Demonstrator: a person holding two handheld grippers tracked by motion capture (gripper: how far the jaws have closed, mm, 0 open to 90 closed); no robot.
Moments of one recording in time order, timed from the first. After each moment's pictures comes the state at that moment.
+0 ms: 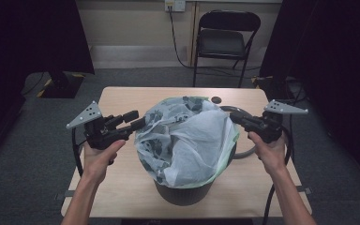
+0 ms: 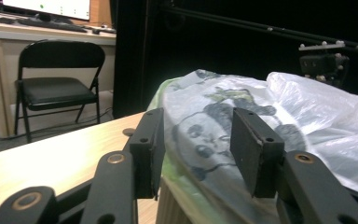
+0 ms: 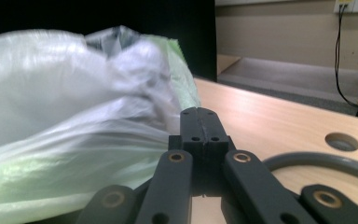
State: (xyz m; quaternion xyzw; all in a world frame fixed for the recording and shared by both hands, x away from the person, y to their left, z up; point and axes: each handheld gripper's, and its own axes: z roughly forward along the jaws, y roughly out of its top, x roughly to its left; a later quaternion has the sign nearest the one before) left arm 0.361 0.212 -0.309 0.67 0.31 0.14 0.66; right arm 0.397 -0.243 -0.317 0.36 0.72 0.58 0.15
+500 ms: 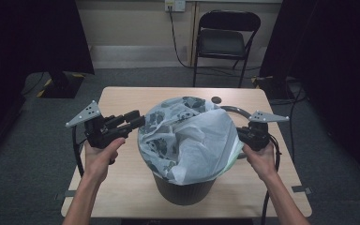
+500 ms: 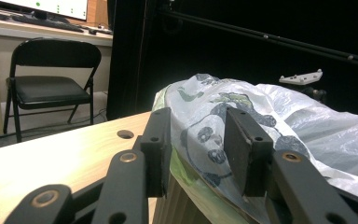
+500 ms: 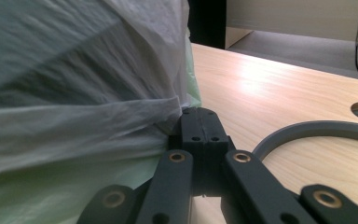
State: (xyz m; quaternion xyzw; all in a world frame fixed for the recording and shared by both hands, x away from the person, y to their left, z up) left arm 0.366 0.211 -0.311 0.66 0.31 0.12 0.67; right arm 0.400 -0.228 -0.353 0.35 0.75 0.55 0.12
